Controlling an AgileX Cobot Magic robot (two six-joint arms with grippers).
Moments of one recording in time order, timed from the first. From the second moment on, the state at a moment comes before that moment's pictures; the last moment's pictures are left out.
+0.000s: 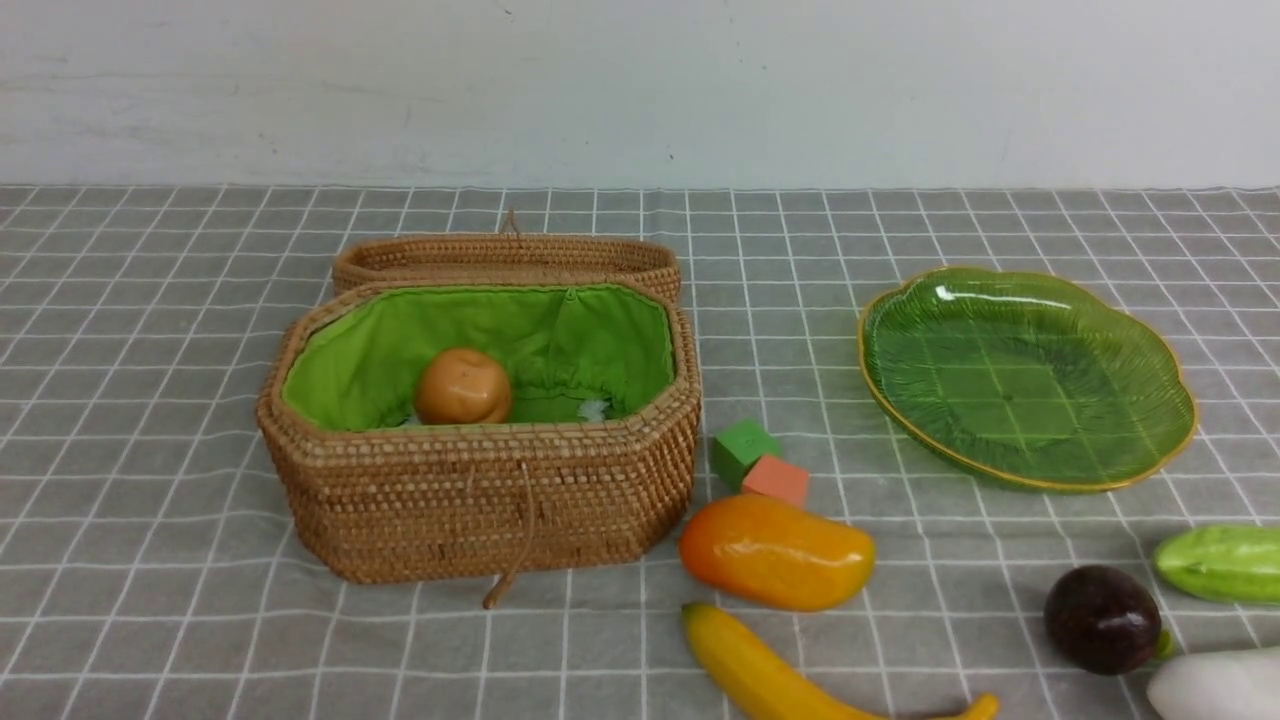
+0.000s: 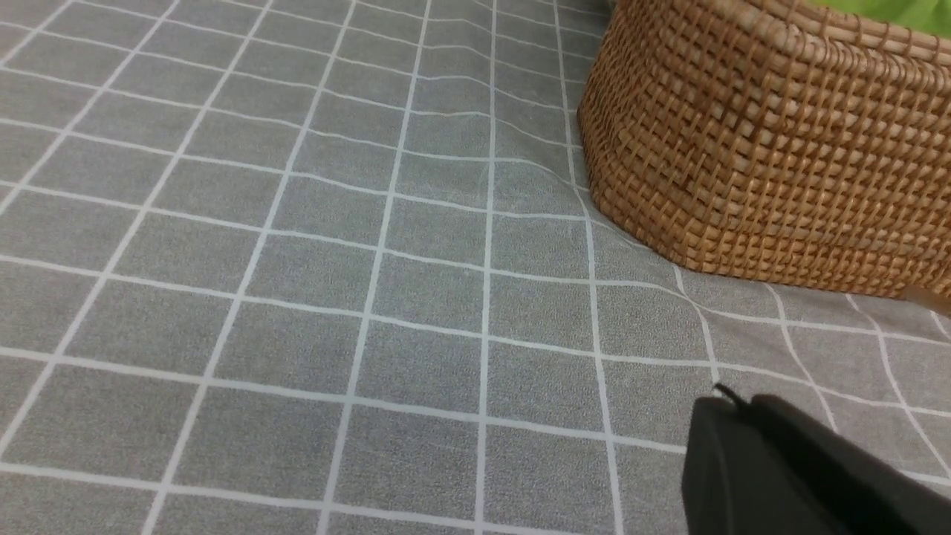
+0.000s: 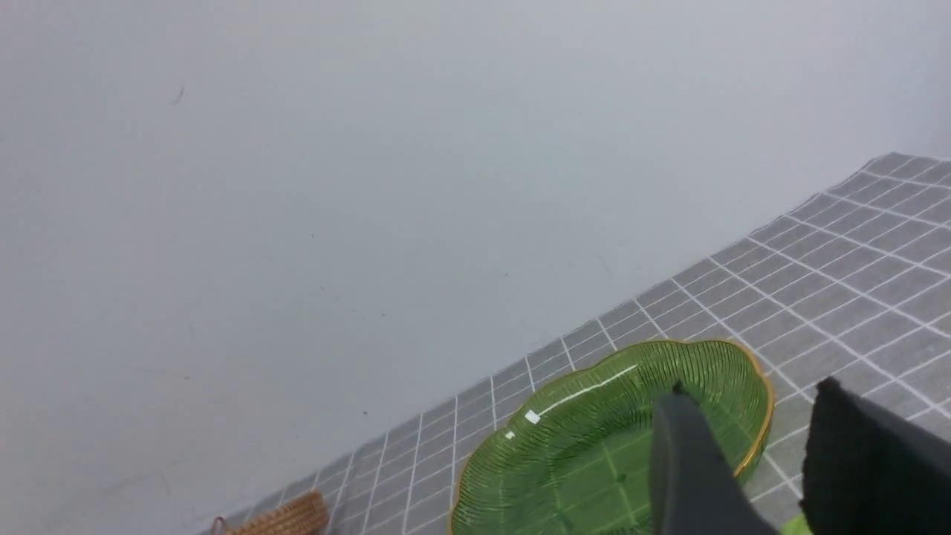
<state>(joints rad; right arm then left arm) -0.04 -0.01 0.03 0.86 -0.10 -0.34 -0.08 -0.01 0.03 0.07 0.36 -0.34</state>
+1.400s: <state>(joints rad) 0.49 1.42 -0.90 0.36 0.72 -0.61 -0.08 -0.01 0.03 0.07 0.36 -0.34</state>
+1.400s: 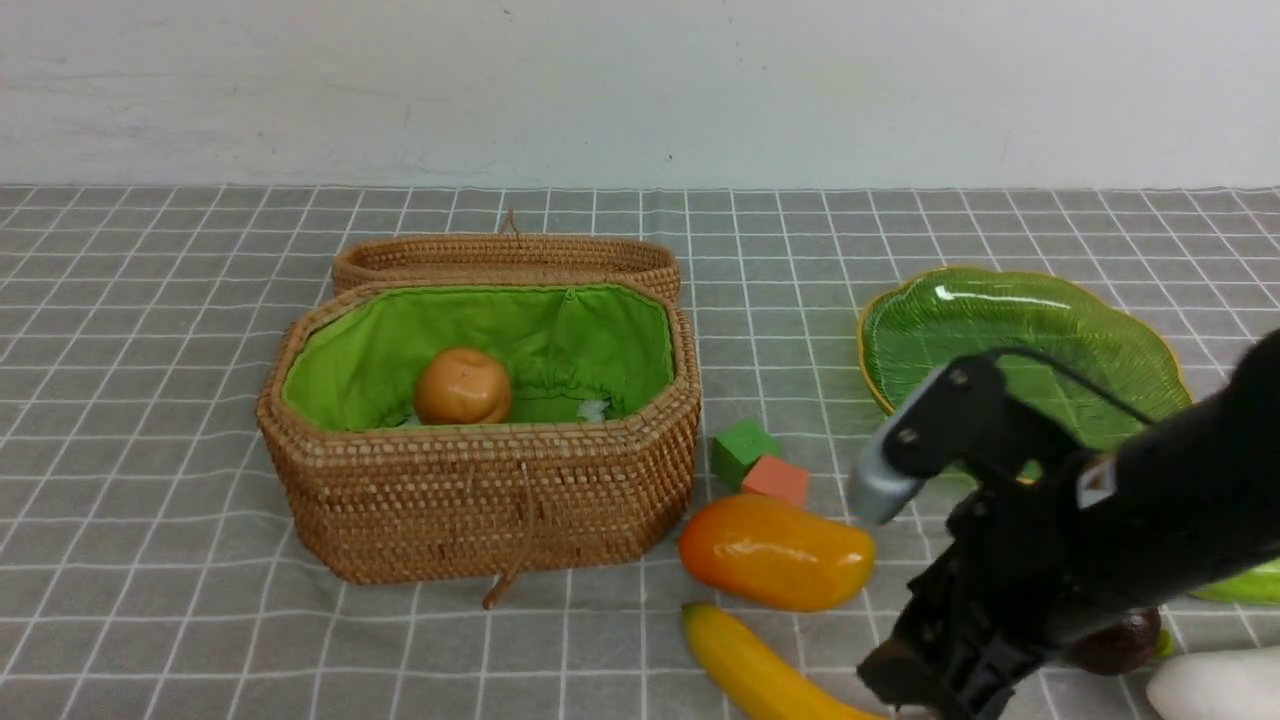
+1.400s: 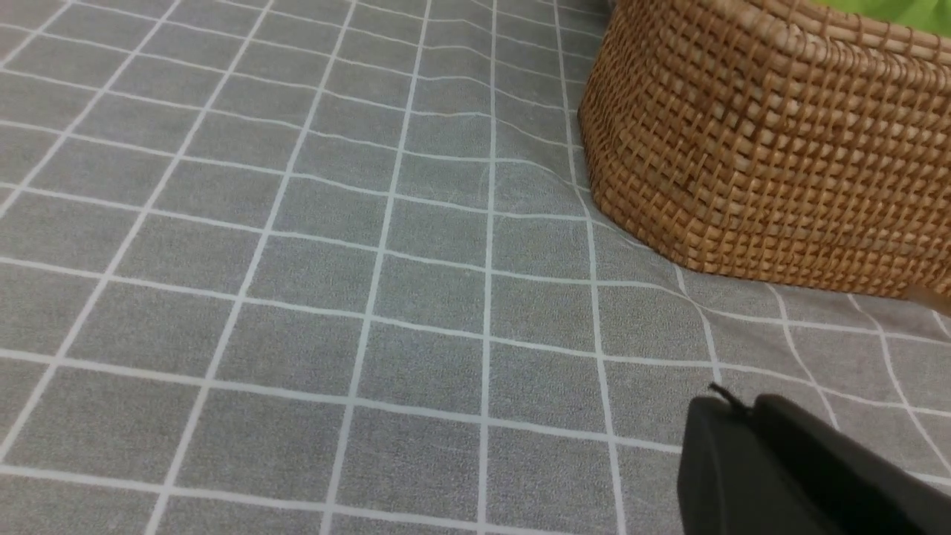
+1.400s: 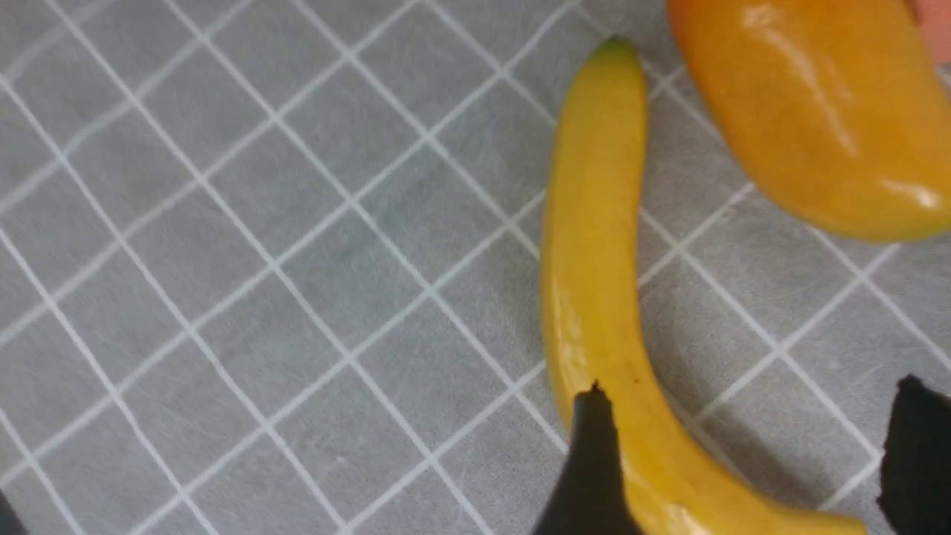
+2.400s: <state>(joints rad) 0.33 1.45 -1.37 0.61 0.98 -0.41 -0.08 -0.01 0.03 0.07 0.36 -0.34</state>
